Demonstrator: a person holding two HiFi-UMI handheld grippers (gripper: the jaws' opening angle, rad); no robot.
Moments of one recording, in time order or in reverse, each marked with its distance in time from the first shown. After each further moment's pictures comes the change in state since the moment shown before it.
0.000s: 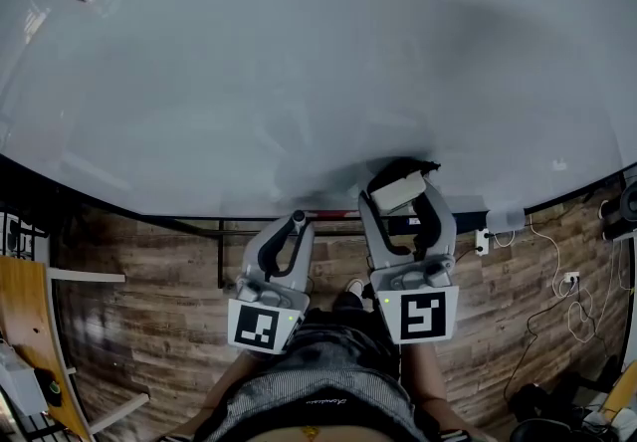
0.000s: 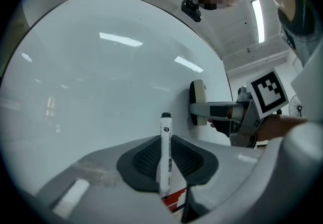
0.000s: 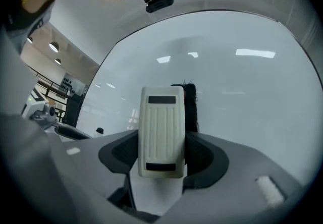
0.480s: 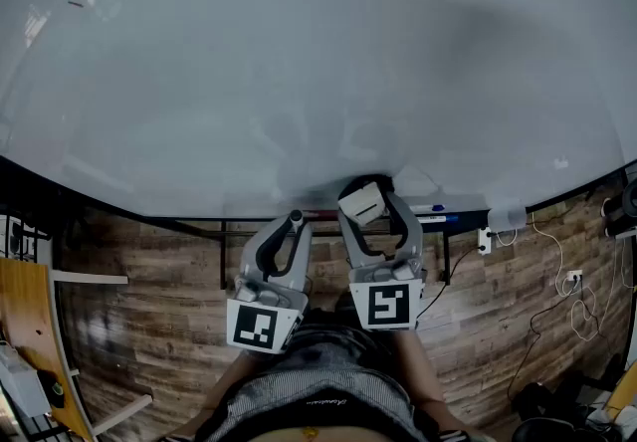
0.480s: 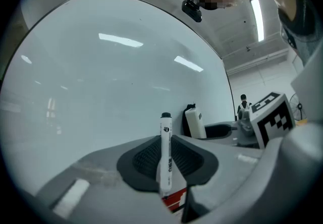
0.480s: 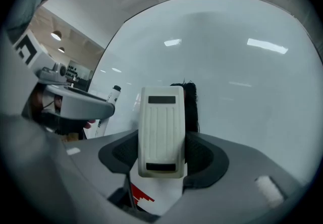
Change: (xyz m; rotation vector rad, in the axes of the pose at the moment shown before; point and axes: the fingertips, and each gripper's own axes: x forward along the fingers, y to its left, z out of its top) left arm -0.002 0.003 -0.001 0.045 0.002 -0.007; right arm -0.001 0.038 -0.081 -0.044 0.242 0.048
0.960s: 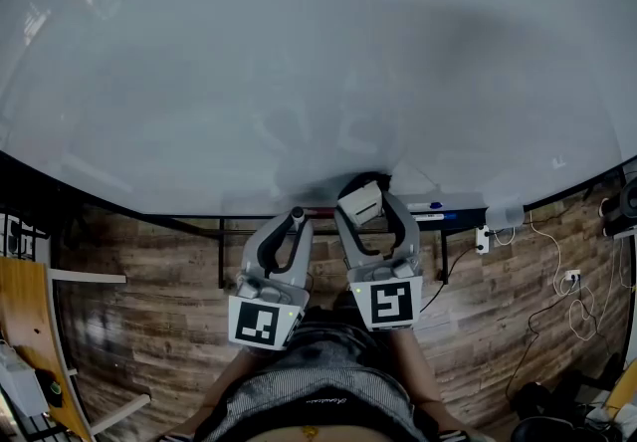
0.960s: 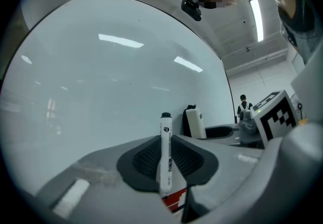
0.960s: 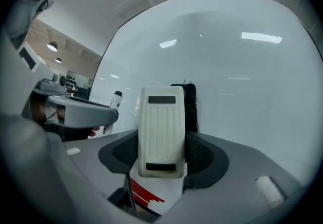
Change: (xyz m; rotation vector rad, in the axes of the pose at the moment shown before) left arm 0.001 -0.005 -0.001 -0.020 -0.004 0.009; right arm -0.005 0.005 -0.001 0.078 -0.029 0.027
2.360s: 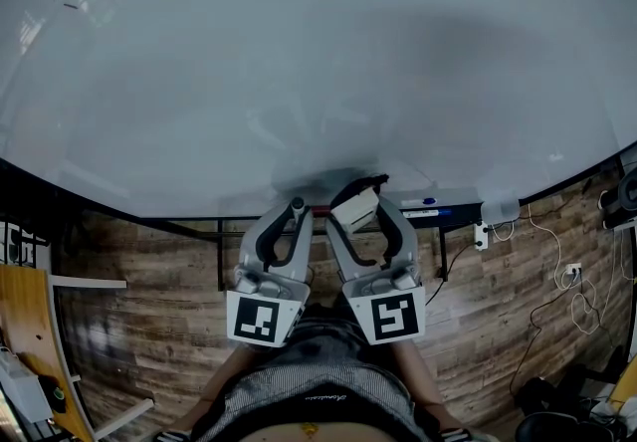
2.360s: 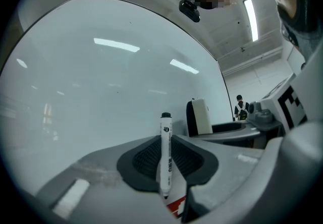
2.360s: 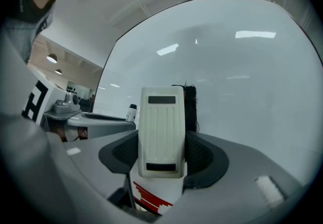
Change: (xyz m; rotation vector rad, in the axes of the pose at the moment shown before) left arm 0.012 -0.015 0.021 0.032 -0.034 -0.023; right arm -0.024 0.004 0.032 0.072 -0.090 0.032
